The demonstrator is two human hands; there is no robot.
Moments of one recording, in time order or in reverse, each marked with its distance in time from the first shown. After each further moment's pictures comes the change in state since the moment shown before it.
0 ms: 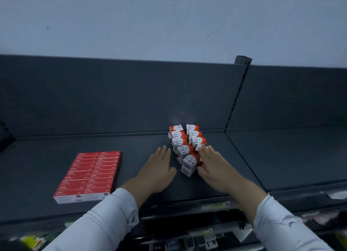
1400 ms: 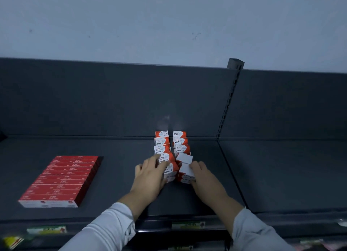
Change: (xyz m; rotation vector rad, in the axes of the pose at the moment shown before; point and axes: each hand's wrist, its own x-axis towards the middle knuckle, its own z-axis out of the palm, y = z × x) left_hand 0.051 0.046 0.051 0.134 0.343 -0.079; right_hand 0.033 0.086 0.039 0.129 0.067 -0.017
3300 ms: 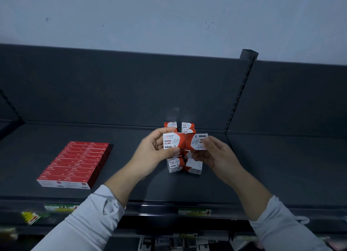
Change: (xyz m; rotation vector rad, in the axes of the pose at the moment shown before) left_hand -0.014 0.013 -0.081 -1.446 0.018 -0.079; right_hand -0.014 -0.036 -0.069 1.375 -0.028 -0.029
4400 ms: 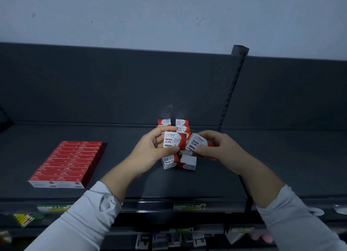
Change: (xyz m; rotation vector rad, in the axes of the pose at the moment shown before) left_hand 0.002 0.002 0.009 0.023 -0.123 -0.046; right_hand -0.012 -0.036 -0.023 -0.412 -0.118 0.109
